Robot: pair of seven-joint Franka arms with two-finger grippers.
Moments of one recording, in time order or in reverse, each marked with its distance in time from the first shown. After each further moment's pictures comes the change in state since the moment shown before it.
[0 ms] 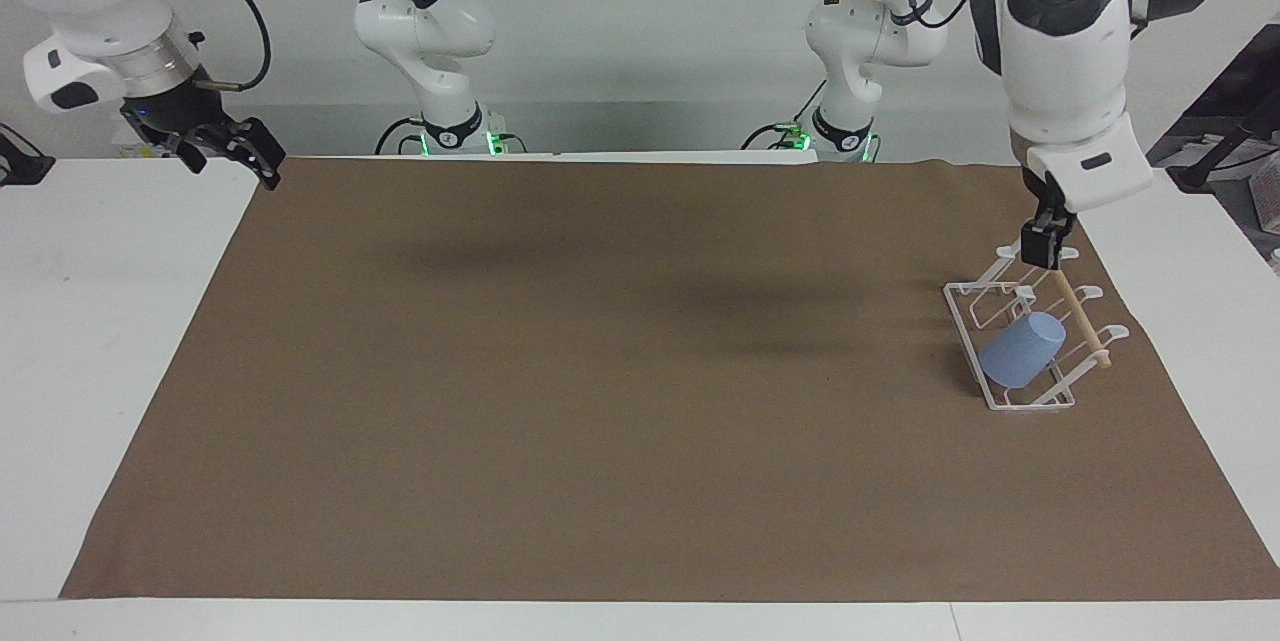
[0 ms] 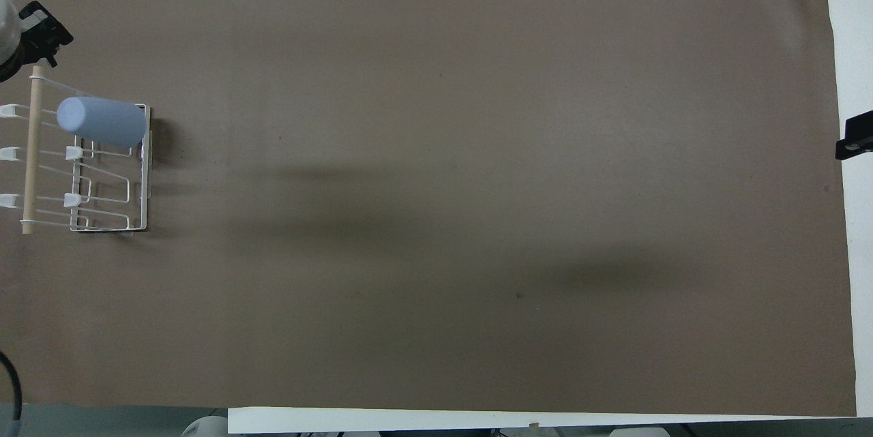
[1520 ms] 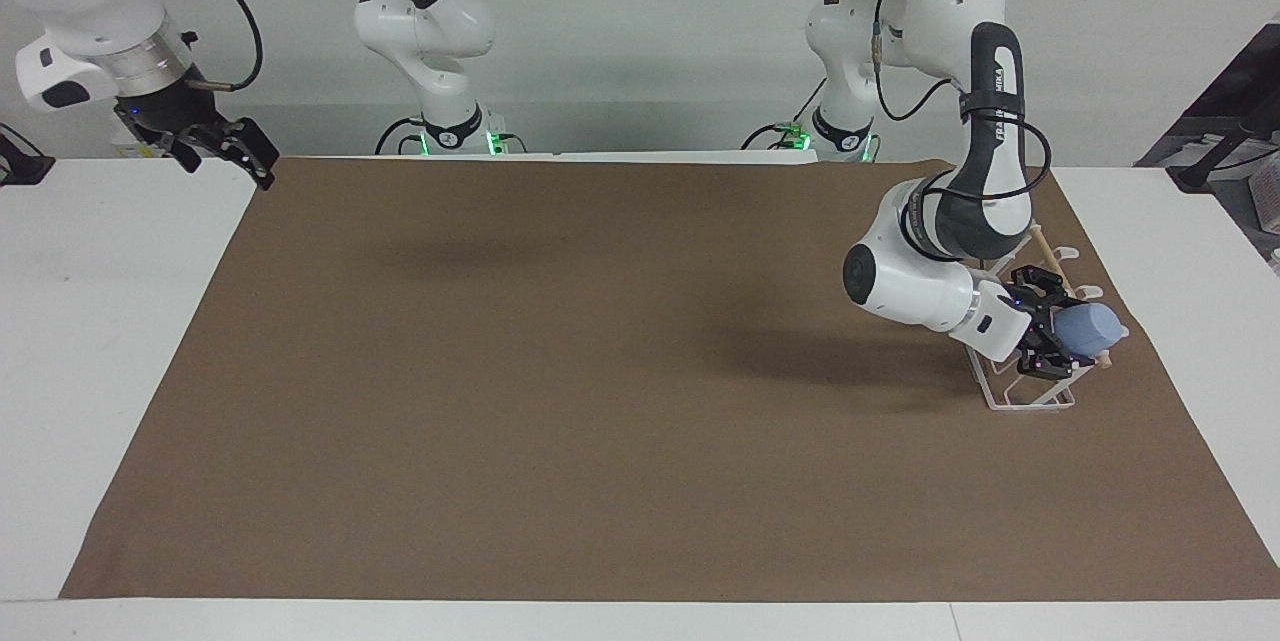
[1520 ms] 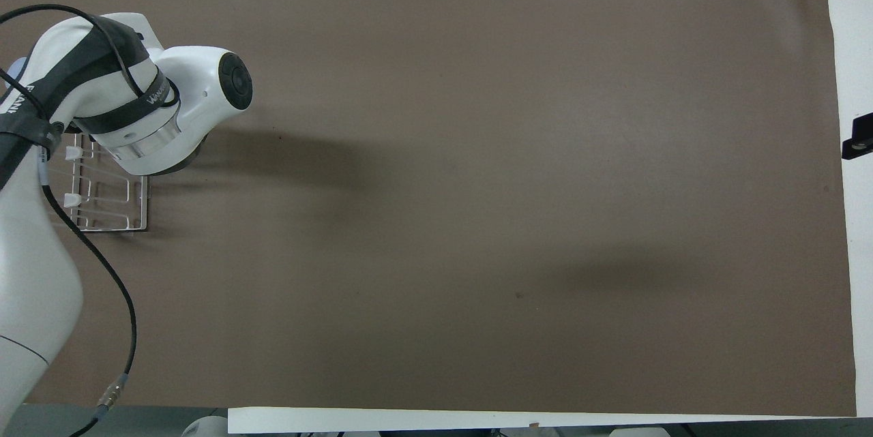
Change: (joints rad) left arm -0.002 0.277 -0.009 -0.359 0.790 0.223 -1.009; right arm -0.011 0.000 -0.002 0.000 0.000 0.008 0.001
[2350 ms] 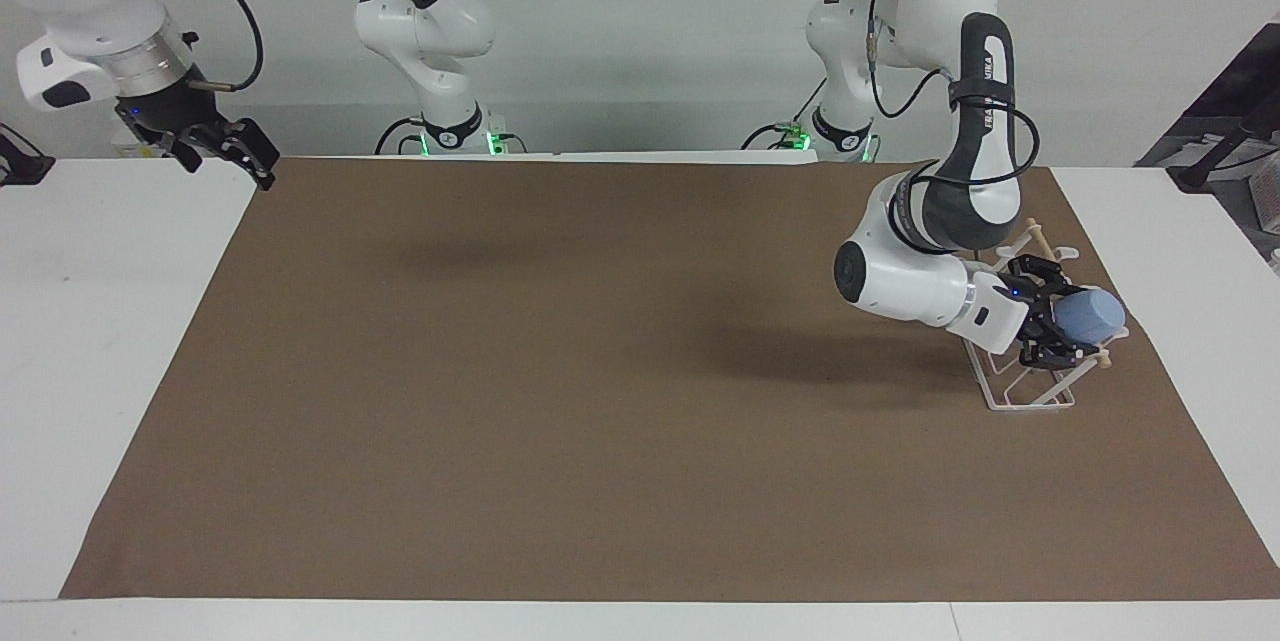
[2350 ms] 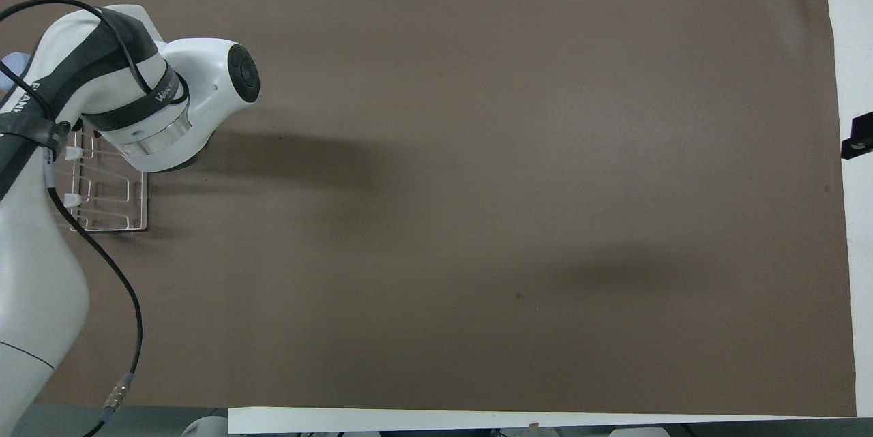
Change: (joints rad) left arm -0.020 0.001 -0.001 0.030 0.000 -0.064 -0.001; right arm 0.000 0.000 0.002 0.000 0.000 0.000 0.008
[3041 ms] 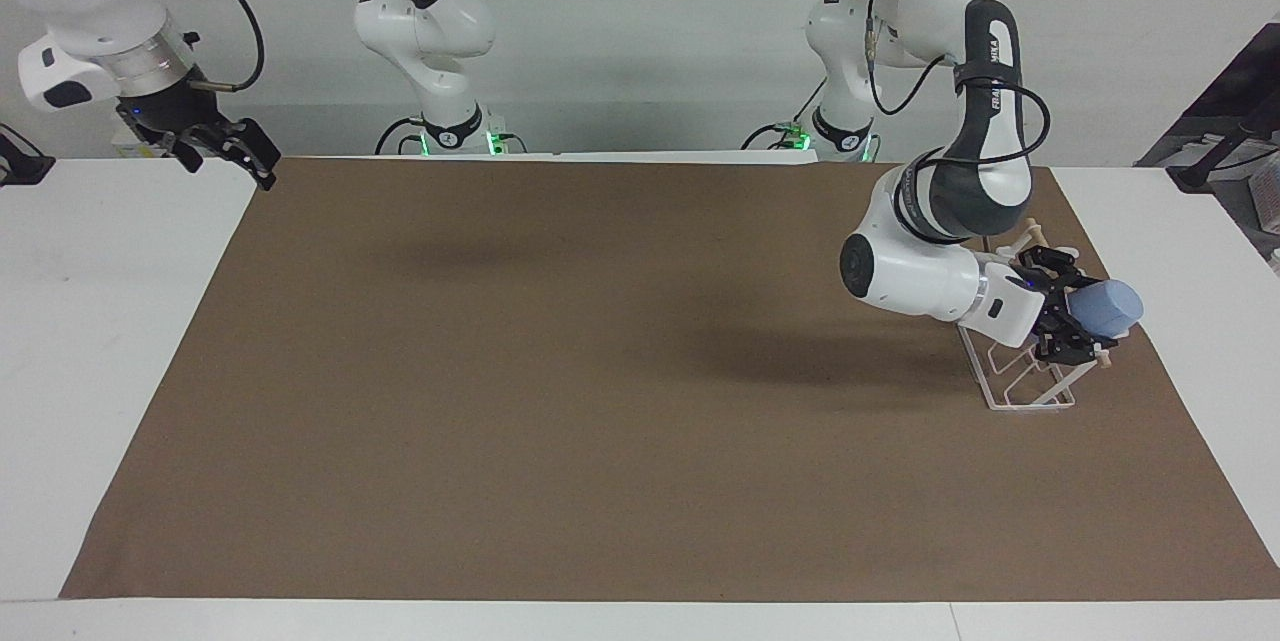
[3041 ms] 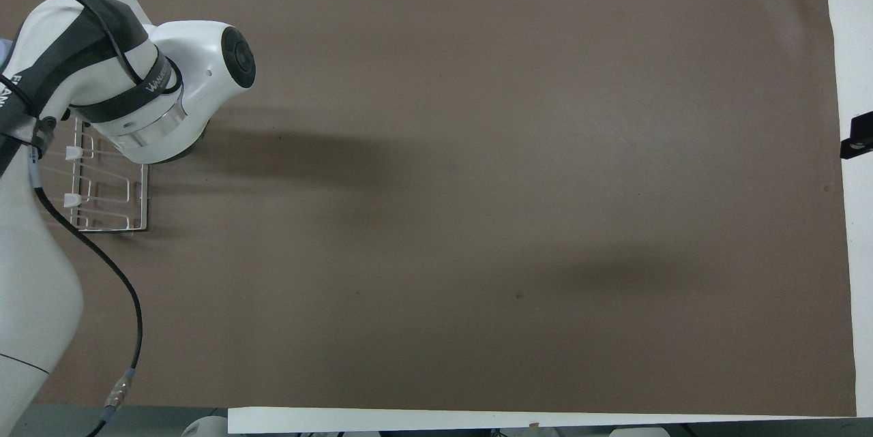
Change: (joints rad) left arm -0.020 -0.001 0.002 0.062 0.003 -0.055 0.020; right arm 0.000 0.000 0.002 0.000 0.000 0.000 0.001
